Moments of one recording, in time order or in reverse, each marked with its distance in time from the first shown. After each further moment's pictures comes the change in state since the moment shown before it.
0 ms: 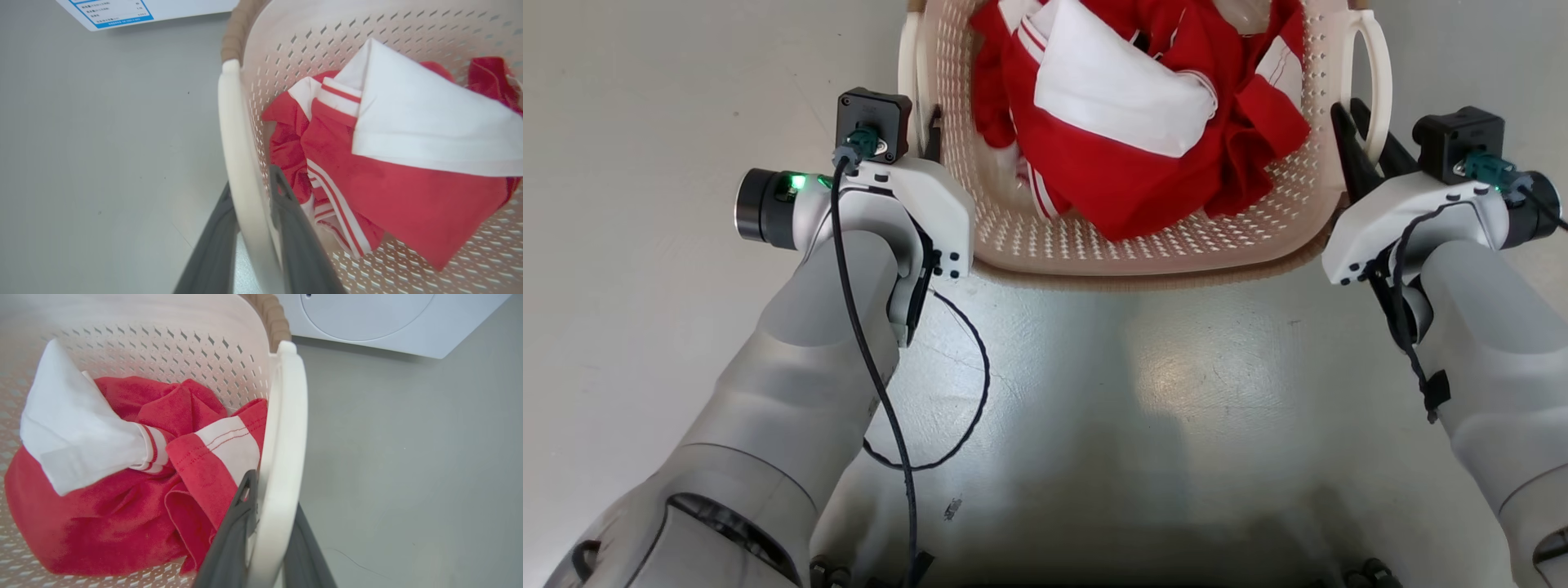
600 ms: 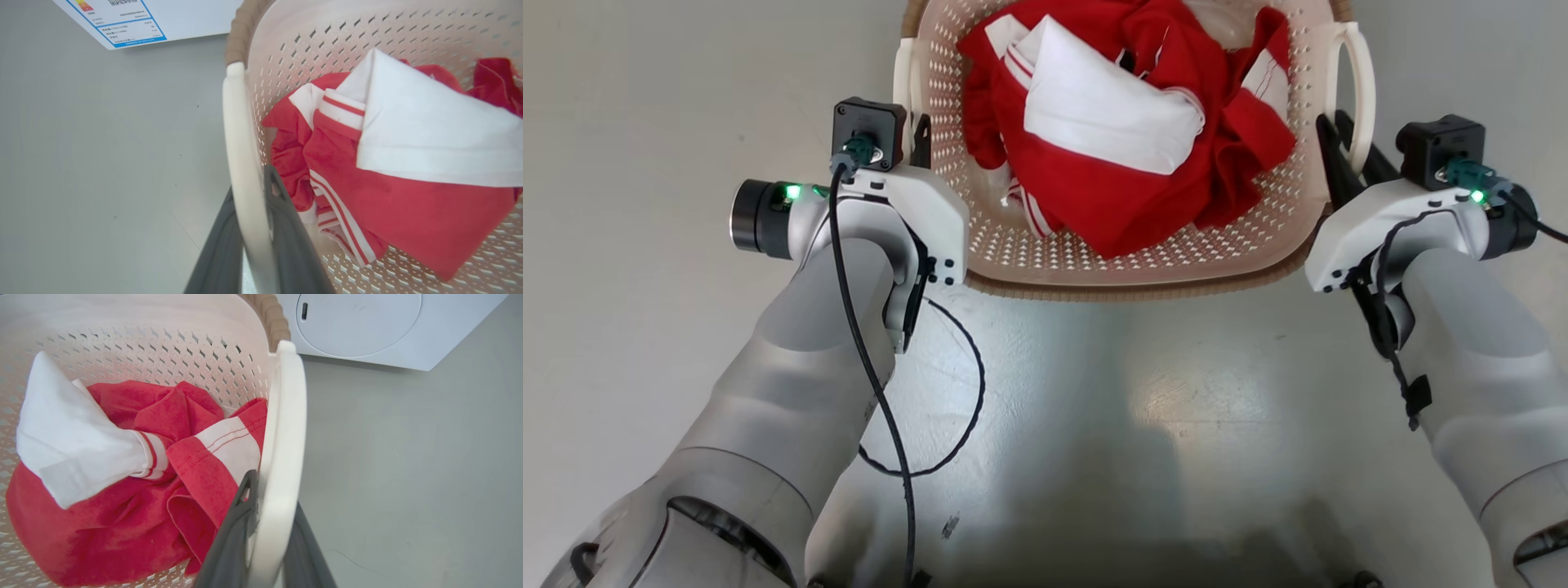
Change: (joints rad) left arm 0.005 0.008 -0.036 0.014 -0.035 0.004 0.001; right arm -0.008 0.034 -0.003 0.043 0.018 -0.002 0.000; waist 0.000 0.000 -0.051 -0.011
